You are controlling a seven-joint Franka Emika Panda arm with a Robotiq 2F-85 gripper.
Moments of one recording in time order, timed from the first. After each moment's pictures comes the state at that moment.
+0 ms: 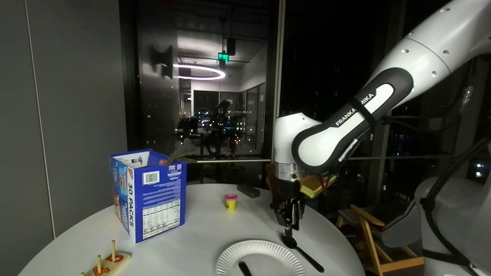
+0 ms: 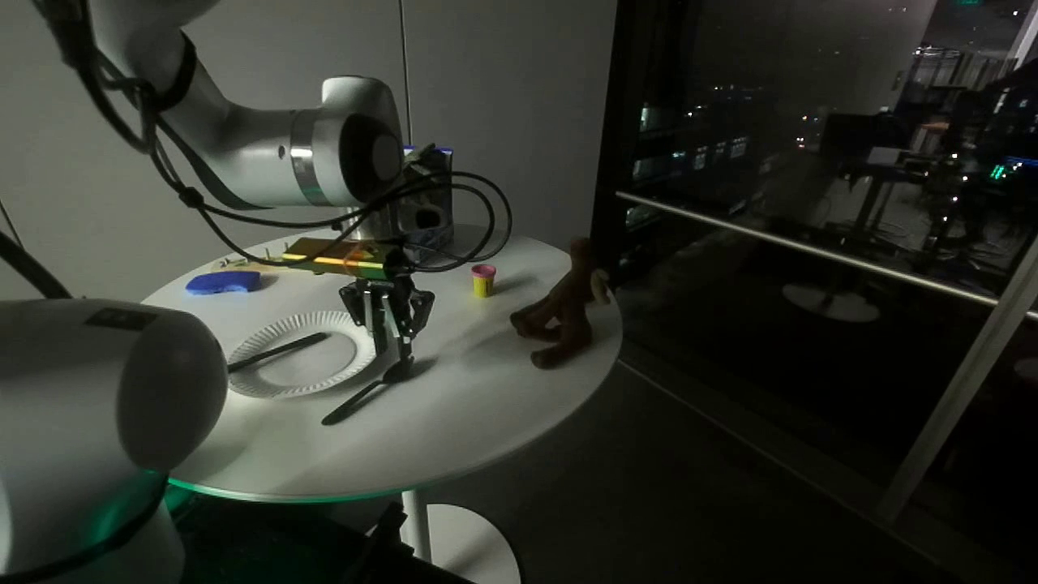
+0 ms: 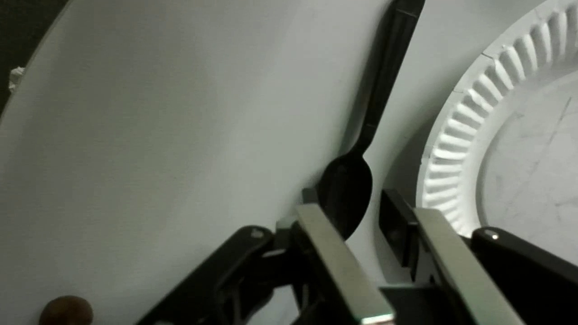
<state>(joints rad) 0.53 -0.41 -0.54 -2.77 -0.43 2.32 0.25</state>
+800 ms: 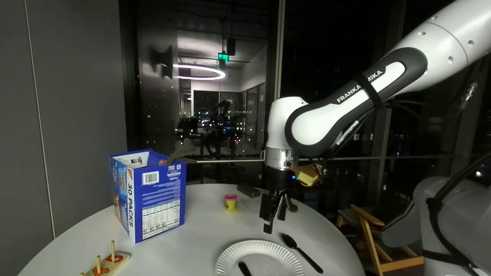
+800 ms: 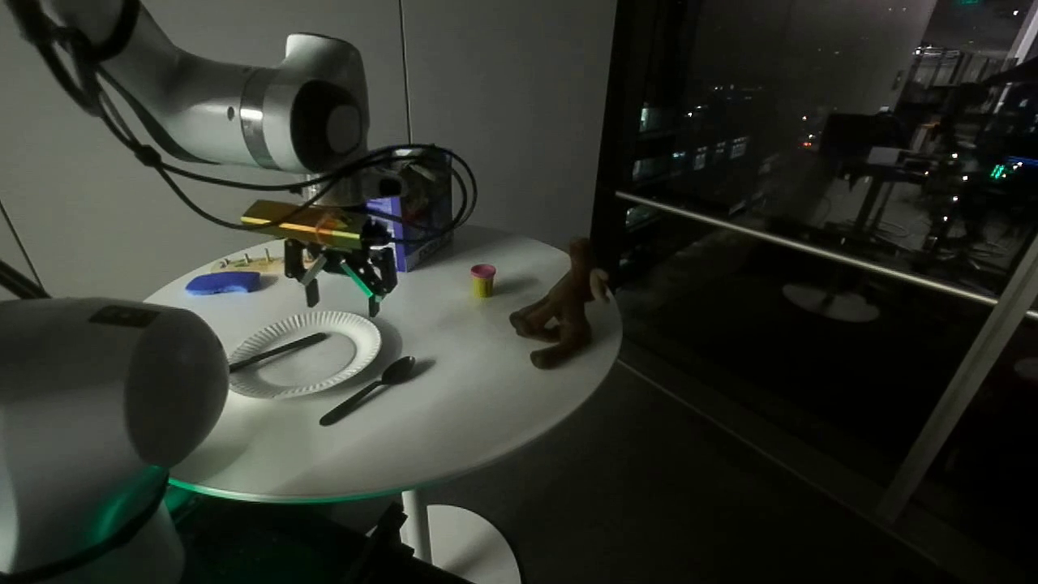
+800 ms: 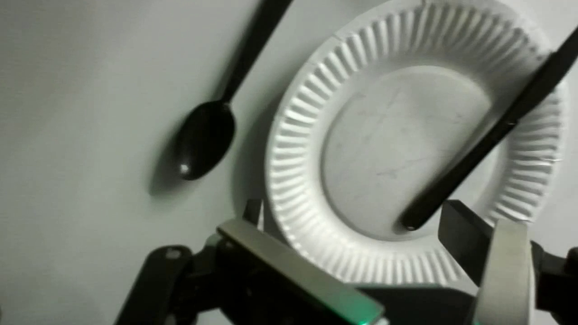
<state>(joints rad) 0.56 -0.50 -0.40 -2.76 -0.17 2.29 0.01</state>
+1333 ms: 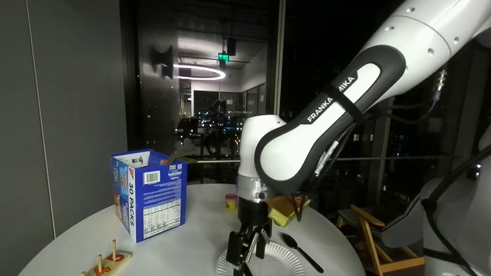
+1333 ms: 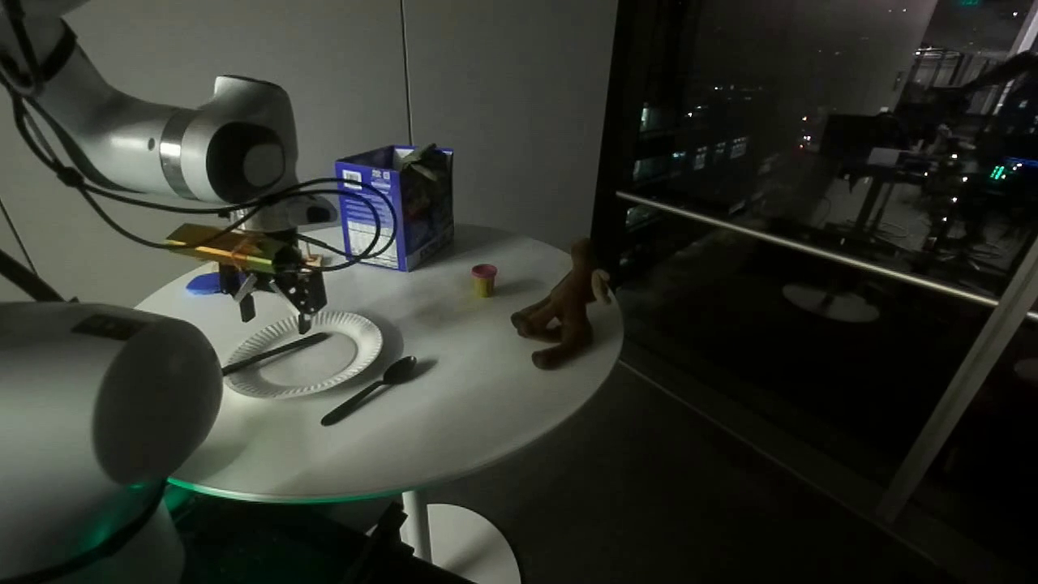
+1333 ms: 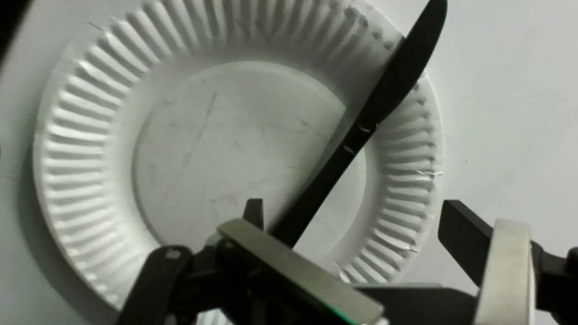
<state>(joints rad) 0.43 -0.31 0.06 -2.76 0.16 2.46 0.09</state>
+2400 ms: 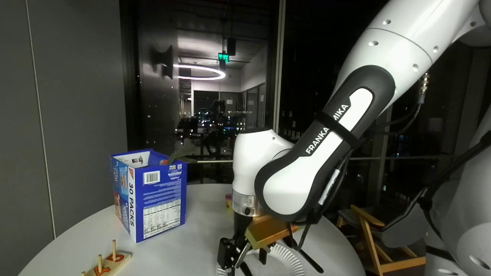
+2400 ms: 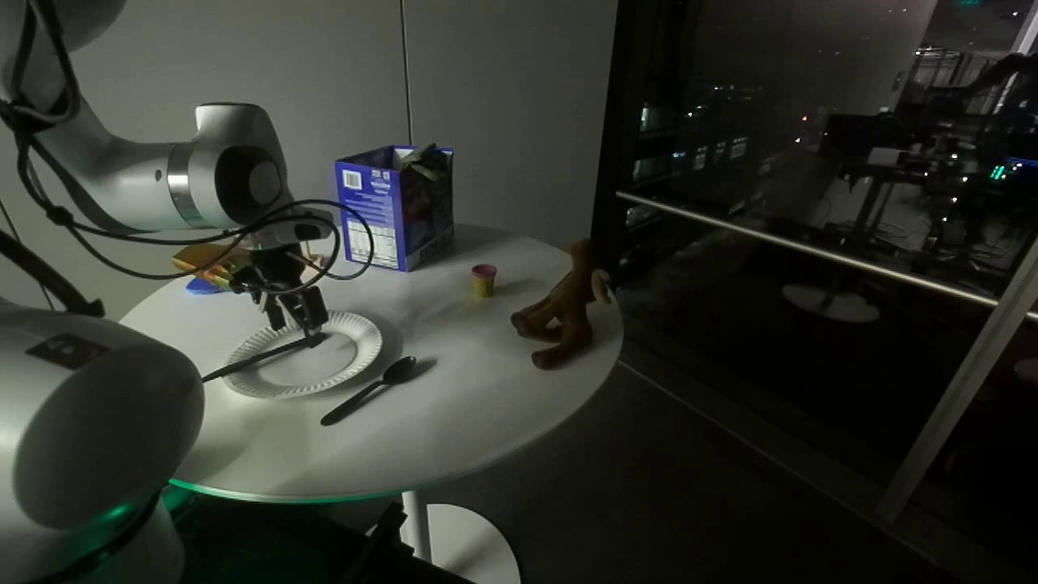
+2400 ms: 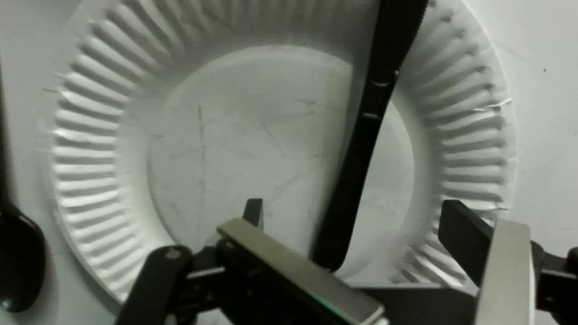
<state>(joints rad) 0.20 -0.21 0.31 -2.76 0.01 2.60 0.62</state>
